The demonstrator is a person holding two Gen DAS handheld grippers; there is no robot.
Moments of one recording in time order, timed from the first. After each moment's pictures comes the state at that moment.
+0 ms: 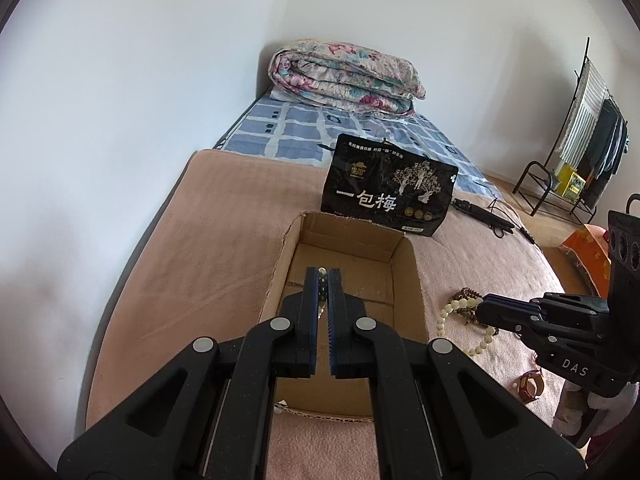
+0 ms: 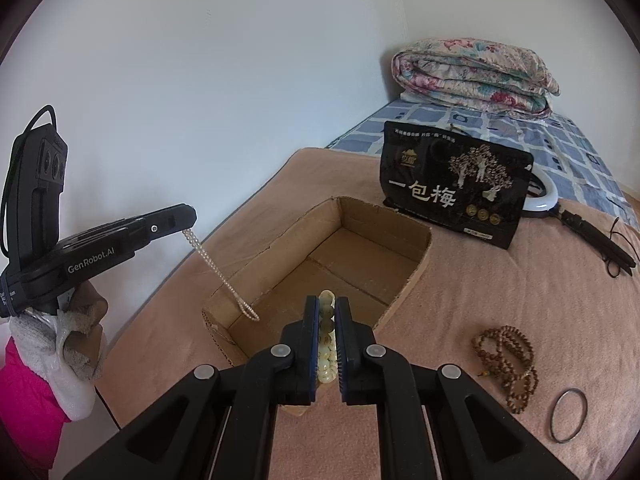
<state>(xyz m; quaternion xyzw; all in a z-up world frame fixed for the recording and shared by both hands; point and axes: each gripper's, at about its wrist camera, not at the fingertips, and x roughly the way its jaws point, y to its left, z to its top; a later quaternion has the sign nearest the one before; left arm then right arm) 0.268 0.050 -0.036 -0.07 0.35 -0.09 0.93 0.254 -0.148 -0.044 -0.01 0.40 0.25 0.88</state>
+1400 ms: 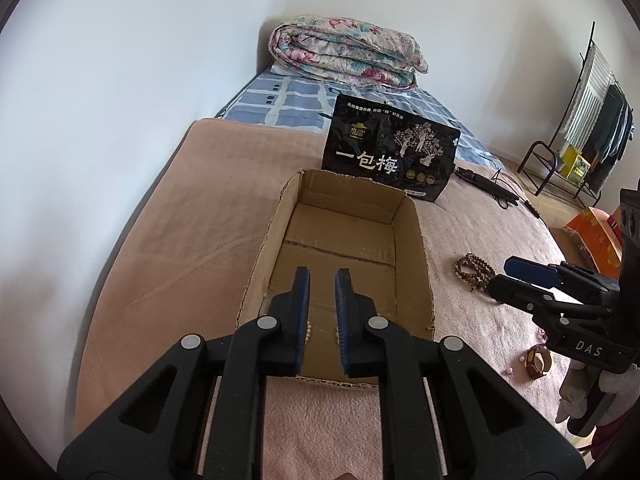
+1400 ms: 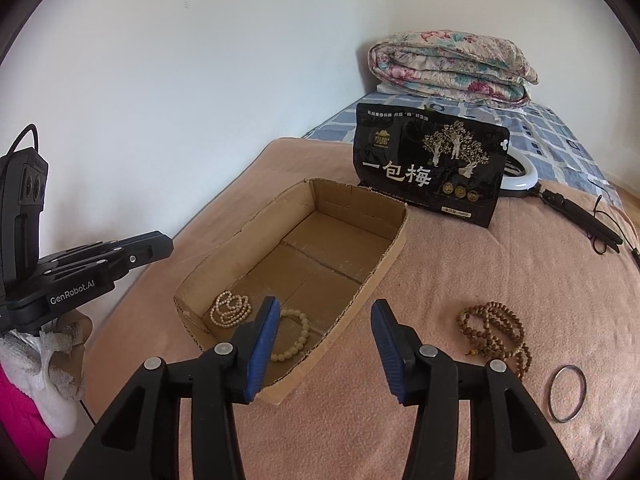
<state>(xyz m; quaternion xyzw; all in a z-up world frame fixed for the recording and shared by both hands) 0.249 0.036 -0.058 -0.06 0.38 -0.09 0.92 0.242 -0.164 -0.059 -0.01 0.40 0.21 0.89</state>
